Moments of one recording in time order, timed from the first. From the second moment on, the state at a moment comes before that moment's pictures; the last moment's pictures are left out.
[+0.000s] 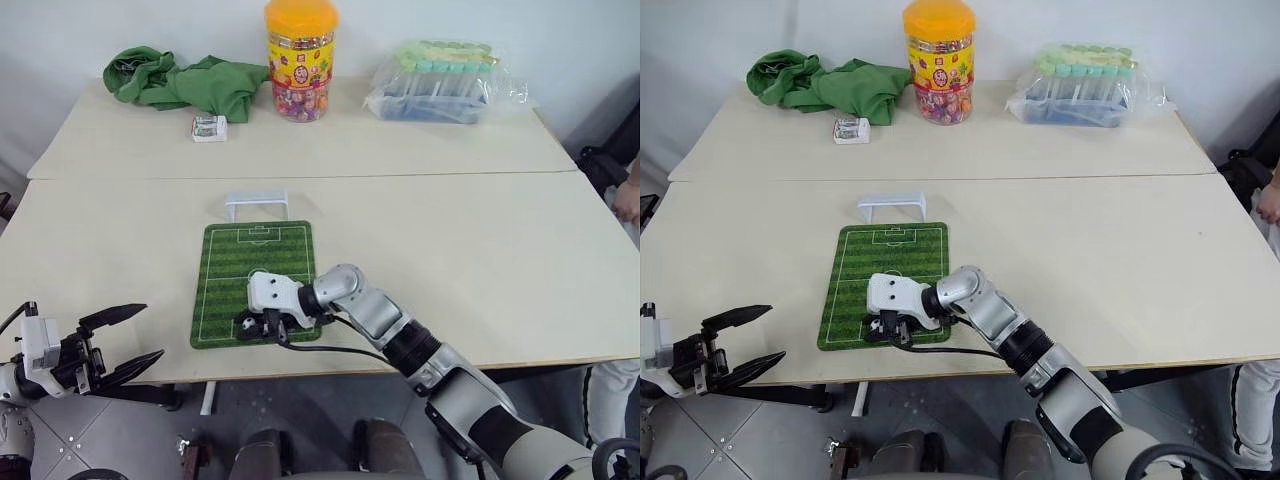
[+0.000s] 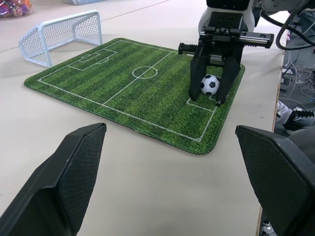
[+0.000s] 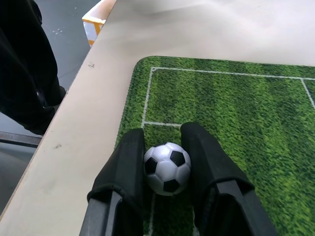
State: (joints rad) left arm 0.03 0.75 0.49 0.43 -0.63 -0.26 -1.50; right arm -0.79 -0.05 0.58 0.40 0.01 0.20 1.09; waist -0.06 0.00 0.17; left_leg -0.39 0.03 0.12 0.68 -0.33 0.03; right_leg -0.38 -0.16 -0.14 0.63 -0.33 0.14
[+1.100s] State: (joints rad) left arm 0.13 0.76 0.54 0.39 -0.68 -0.18 -1.50; right arm -0.66 -0.17 0.66 -0.03 0.03 0.43 1.12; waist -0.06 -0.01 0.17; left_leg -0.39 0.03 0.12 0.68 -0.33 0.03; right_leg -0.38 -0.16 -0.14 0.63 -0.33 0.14
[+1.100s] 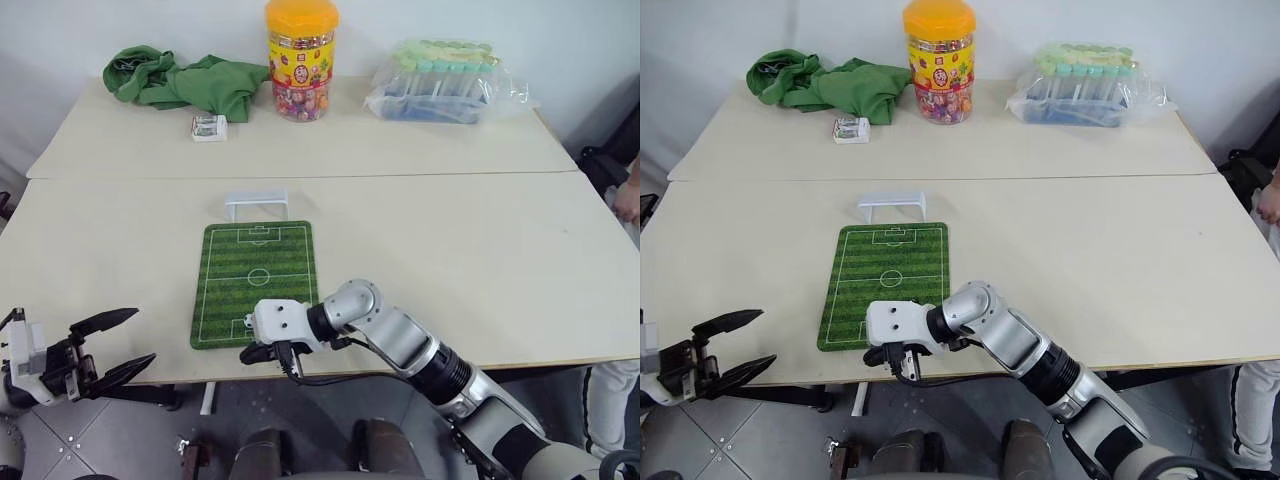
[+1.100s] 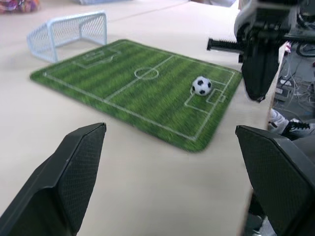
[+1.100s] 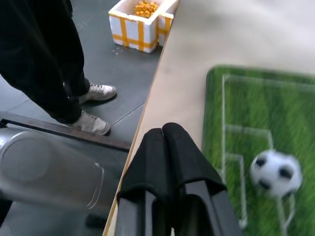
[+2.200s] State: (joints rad) left arm 0.02 0.83 0.57 0.42 -0.70 -0.13 -1.49; right arm -1.04 -0.12 0.18 0.51 0.10 0.30 0.83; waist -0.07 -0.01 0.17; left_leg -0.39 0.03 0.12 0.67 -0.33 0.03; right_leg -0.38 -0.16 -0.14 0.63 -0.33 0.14
